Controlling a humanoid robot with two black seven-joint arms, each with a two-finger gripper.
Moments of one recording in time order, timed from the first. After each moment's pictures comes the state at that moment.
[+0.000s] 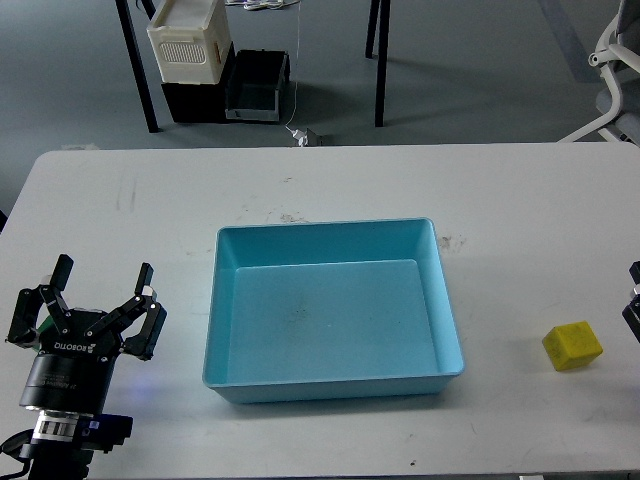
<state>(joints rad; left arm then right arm) 0.49 -0.04 -1.49 -1.76 -0.17 -0.49 0.08 -0.38 -0.12 1.84 1.66 0.29 0.32 -0.37</state>
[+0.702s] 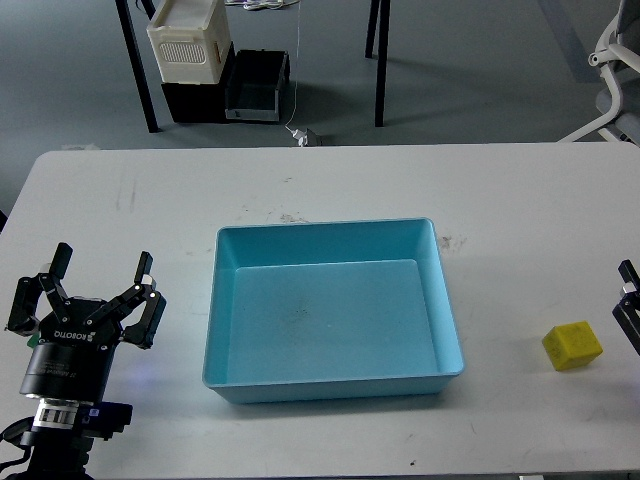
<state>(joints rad) 0.46 -0.04 -1.52 -1.74 -0.17 -0.49 0.08 -0.37 -0.16 1.80 1.66 0.28 0.31 -0.37</state>
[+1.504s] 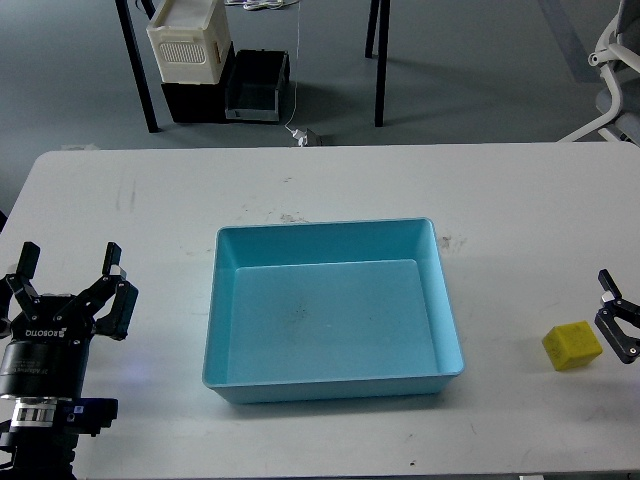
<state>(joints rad) 0.47 -0.04 -1.55 -1.76 -0.27 -0.49 0.08 -0.36 -0.11 1.79 1.69 0.15 0.31 -0.37</state>
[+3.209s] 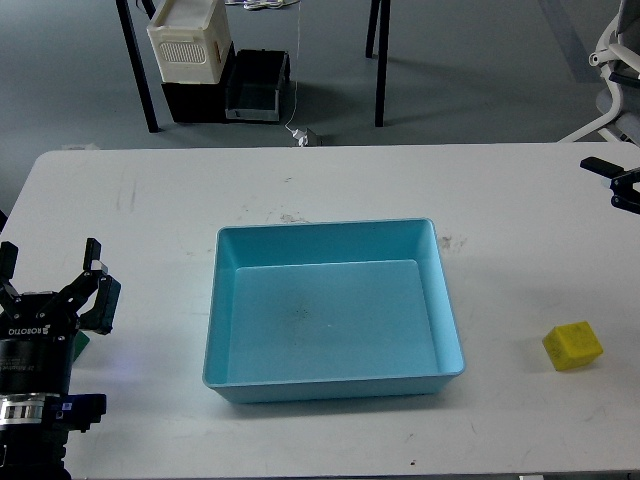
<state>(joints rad) 0.46 -0.04 -1.58 -1.76 -0.26 -0.49 0.03 0.41 -0.91 1.27 1.60 -0.12 0.33 -0.49</state>
